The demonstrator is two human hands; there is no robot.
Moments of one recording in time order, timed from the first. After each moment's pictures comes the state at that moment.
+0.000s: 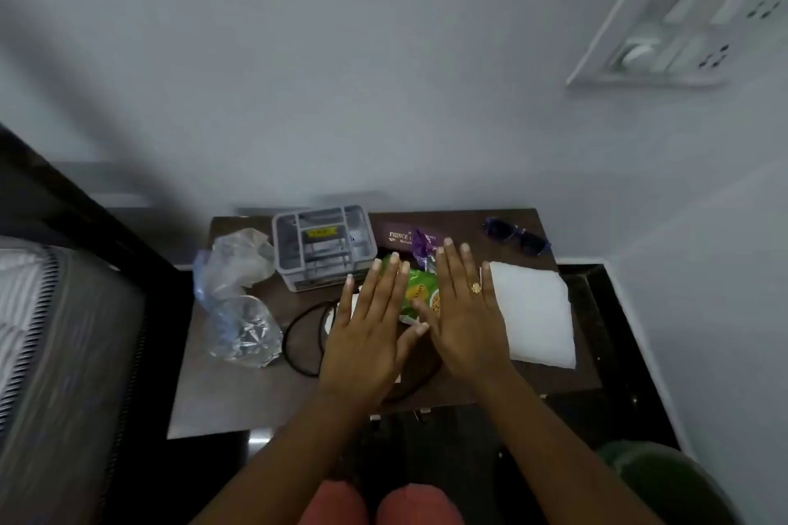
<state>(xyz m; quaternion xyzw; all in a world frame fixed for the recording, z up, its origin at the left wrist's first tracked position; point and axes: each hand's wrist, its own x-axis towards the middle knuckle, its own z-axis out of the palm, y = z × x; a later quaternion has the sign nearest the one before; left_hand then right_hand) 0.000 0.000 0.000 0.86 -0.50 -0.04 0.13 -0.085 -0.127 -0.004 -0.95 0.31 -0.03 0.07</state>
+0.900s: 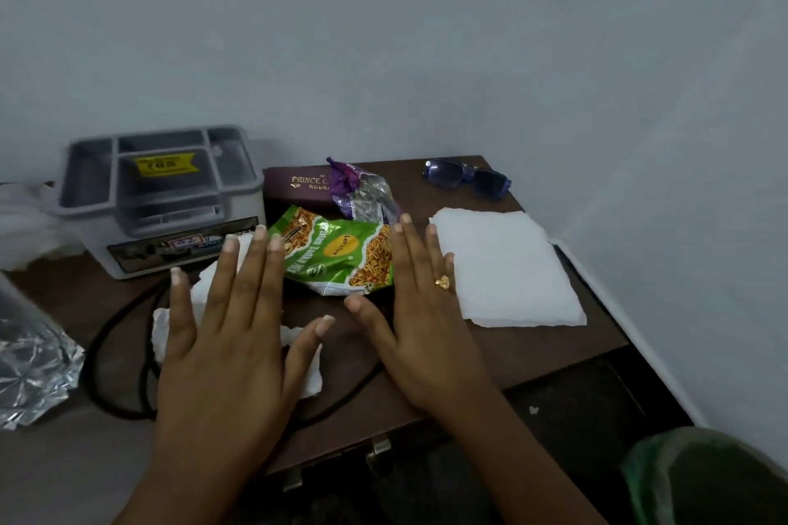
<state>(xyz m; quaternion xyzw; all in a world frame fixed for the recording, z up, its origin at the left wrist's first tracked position) -0.003 0.008 -0.109 0.87 -0.47 0.09 0.12 -0.115 -0.124 -0.116 -0.92 0.32 -0.17 0.15</state>
